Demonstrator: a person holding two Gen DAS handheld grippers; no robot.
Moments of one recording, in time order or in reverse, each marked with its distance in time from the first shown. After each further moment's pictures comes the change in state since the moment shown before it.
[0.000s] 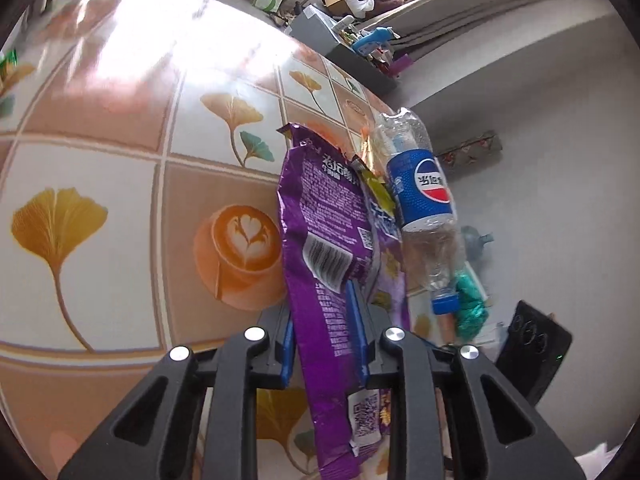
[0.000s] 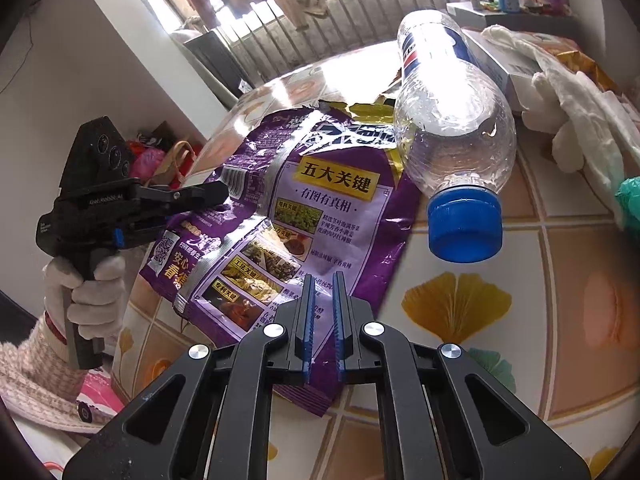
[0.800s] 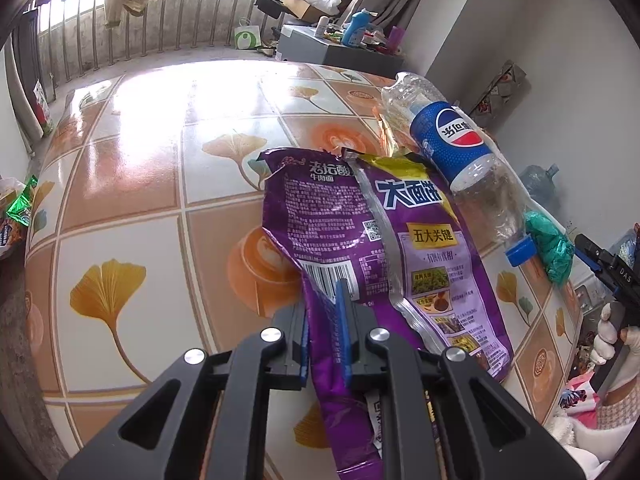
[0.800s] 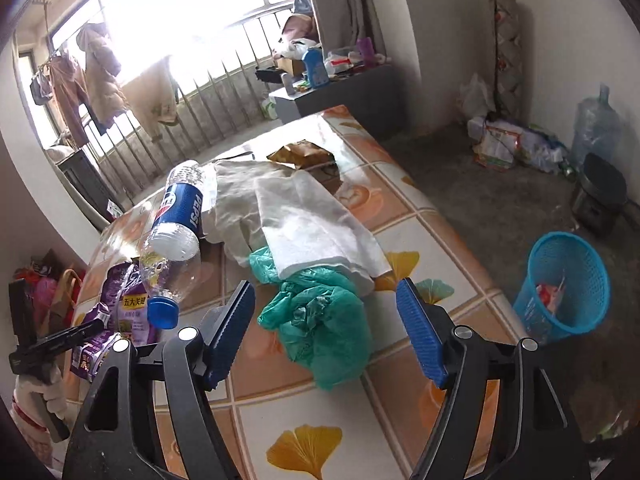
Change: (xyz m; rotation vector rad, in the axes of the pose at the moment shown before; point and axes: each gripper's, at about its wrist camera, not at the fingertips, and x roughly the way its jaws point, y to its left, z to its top) left arm 0.016 -0.026 -0.014 0.276 -0.027 0.239; right arm -0.129 -0.120 -0.032 0.306 -0.344 -0.444
